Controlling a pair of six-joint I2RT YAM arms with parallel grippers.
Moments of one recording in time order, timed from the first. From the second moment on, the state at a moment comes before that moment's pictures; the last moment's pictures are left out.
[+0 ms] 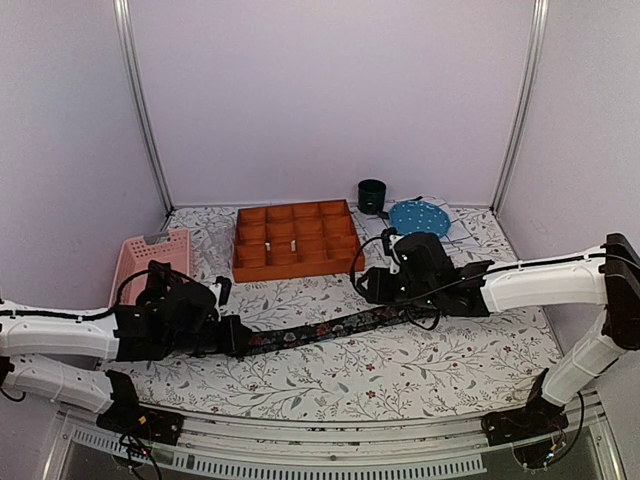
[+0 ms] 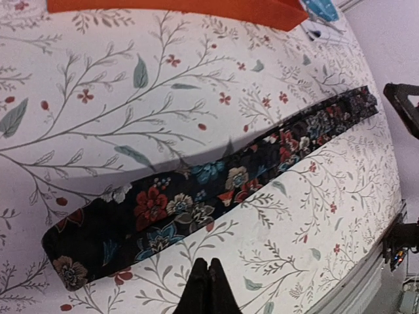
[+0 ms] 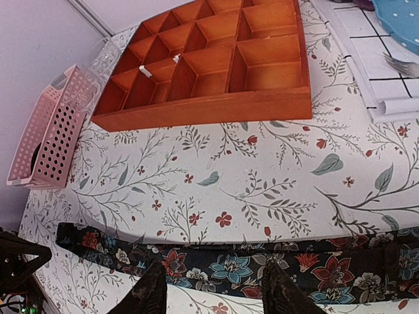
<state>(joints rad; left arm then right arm) -0.96 1.07 0.43 -0.12 -0.16 -0.88 0.91 1.54 0.88 0.05 0.18 0.67</state>
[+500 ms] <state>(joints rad) -0.84 1.20 0.48 -0.10 -0.17 -0.86 0.85 1.45 0.76 0.02 0.26 0.73</state>
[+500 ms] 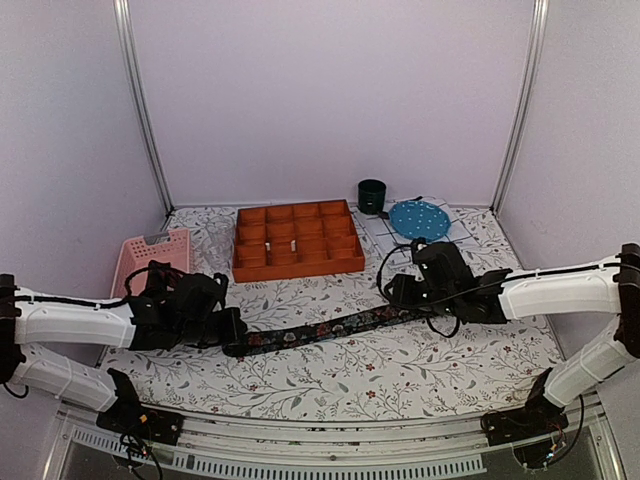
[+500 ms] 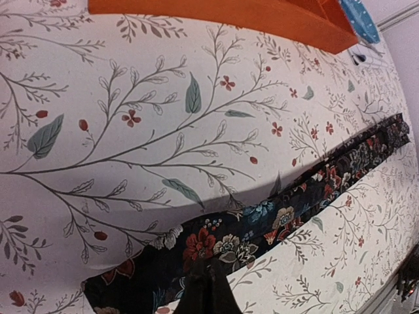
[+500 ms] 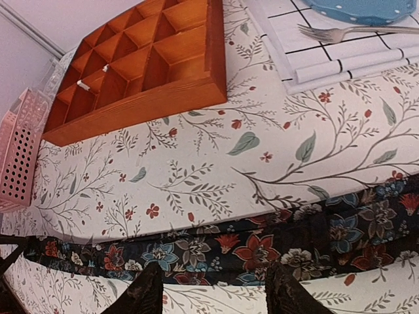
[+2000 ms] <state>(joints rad) -0.82 1.01 0.39 -0.05 -0.12 -0.80 0.14 1.54 0.65 -0.06 -0.01 0.85</state>
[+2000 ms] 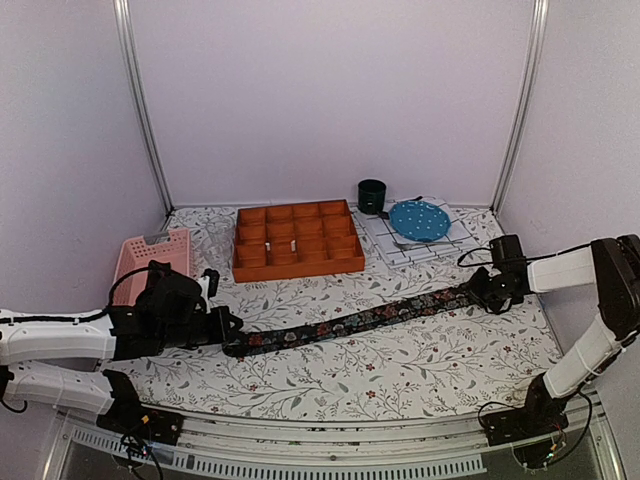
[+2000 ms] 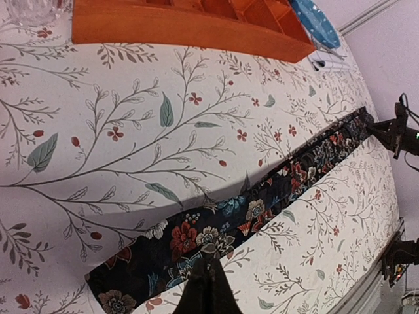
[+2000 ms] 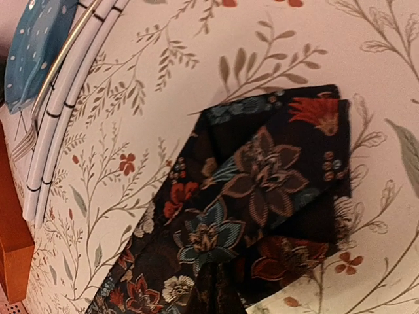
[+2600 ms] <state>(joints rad) -0.82 1.01 0.40 -0.05 -0.11 -0.76 0.04 1.31 0.59 -0.14 -0.06 0.86</state>
